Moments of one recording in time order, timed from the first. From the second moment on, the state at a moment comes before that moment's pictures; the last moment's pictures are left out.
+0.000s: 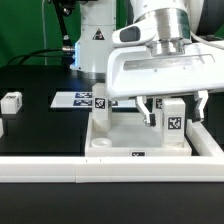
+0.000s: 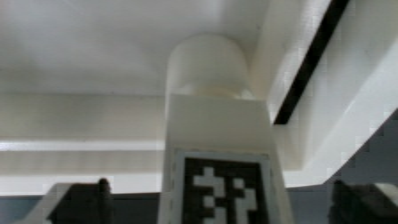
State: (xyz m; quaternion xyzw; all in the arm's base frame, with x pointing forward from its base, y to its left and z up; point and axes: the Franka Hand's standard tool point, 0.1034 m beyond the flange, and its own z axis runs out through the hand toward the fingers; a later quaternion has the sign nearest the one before) arm 0.602 0.093 0.061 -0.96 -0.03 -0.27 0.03
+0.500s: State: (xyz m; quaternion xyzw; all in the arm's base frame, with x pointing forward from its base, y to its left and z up) arm 0.602 0.093 0.061 -0.96 -0.03 -0.27 0.03
